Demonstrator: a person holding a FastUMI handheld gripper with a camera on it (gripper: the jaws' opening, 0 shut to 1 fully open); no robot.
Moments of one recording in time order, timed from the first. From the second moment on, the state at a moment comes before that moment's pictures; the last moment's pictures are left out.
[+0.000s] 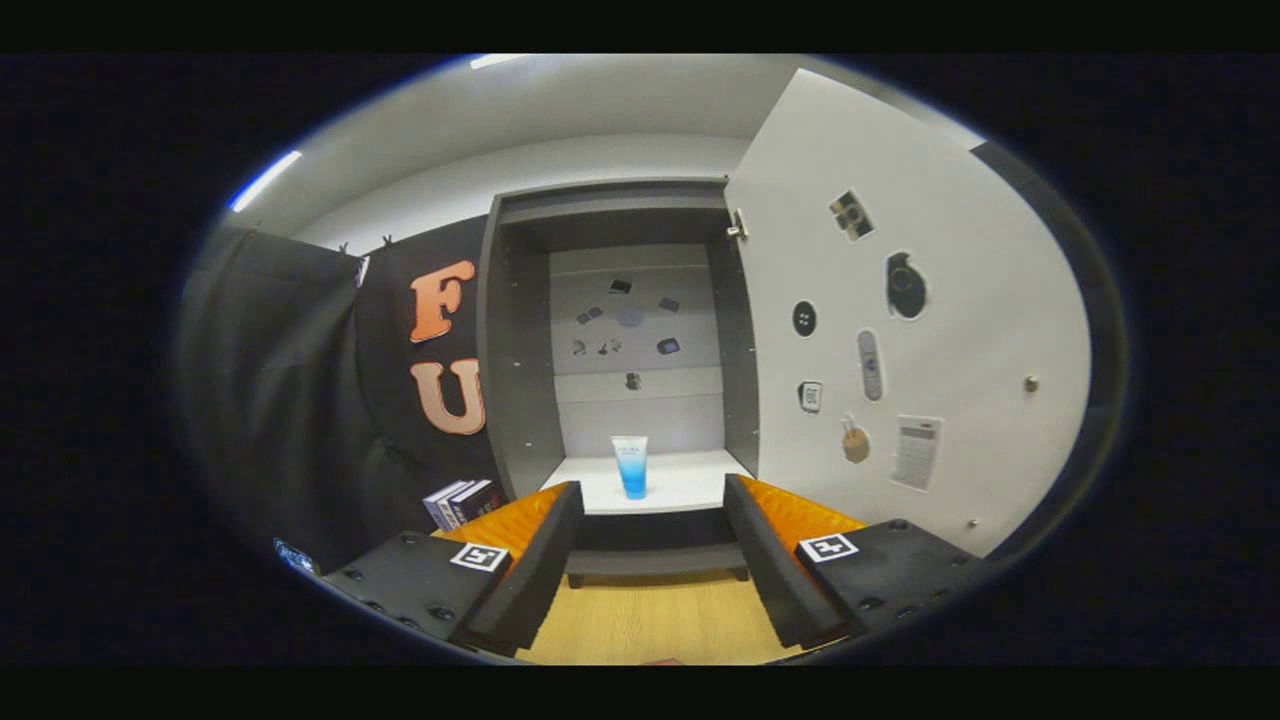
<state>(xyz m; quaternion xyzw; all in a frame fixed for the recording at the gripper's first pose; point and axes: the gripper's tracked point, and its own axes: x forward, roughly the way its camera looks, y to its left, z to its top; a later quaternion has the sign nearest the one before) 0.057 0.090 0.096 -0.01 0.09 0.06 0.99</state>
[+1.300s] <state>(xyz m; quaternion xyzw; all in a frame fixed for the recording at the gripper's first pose) 0.033 -0.177 0.138 -0.04 0.06 -0.11 0.99</state>
